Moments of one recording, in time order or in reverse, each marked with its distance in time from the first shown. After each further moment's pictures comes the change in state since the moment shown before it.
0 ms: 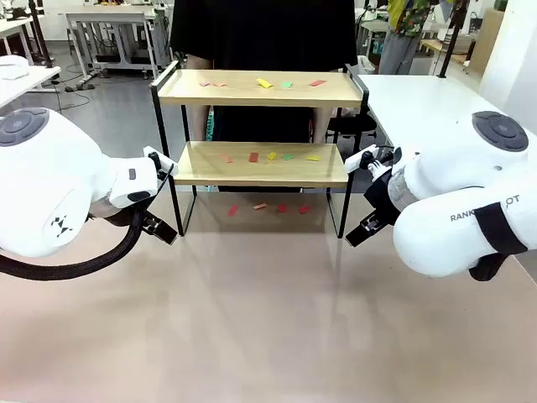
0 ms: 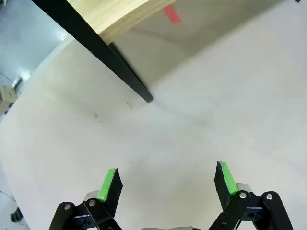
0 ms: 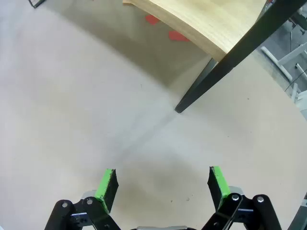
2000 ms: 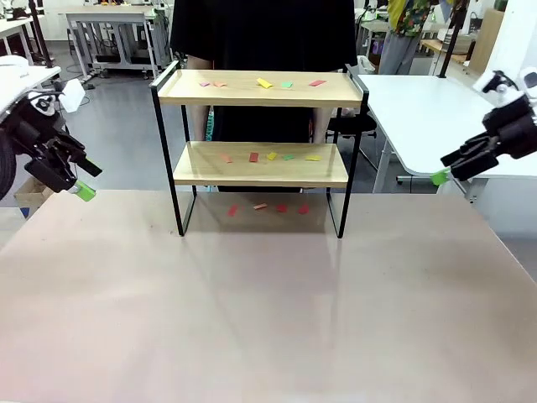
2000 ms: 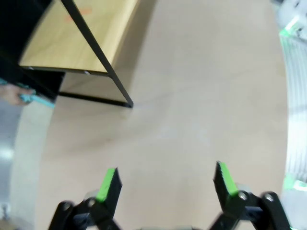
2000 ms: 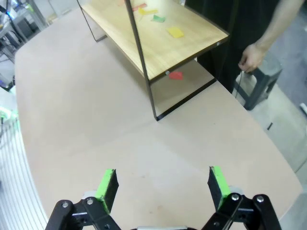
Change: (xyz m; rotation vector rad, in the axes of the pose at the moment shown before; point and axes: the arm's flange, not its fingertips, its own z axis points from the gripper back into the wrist) left arm 0.006 0.172 0.091 -0.521 -0.167 -0.579; right arm -0.033 -0.204 0.100 0.378 -0.260 0.115
